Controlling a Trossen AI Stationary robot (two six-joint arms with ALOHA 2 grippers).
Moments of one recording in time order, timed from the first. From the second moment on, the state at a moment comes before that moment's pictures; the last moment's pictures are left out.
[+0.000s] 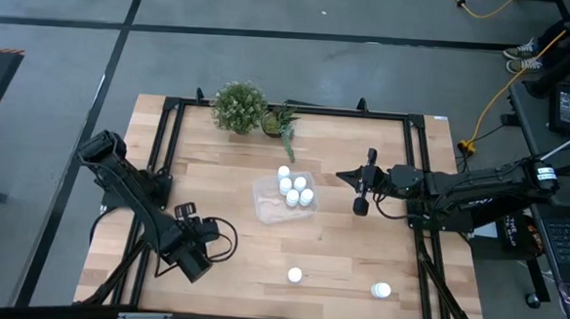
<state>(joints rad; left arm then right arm) -0.76 1.58 1.19 -1.24 -0.25 -1.13 0.06 0.86 0.35 0.27 0.32 -0.06</state>
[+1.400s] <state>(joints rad) -0.06 1.63 1.54 -1.07 -0.31 -0.01 0.06 0.86 0.35 0.26 0.27 -0.21</state>
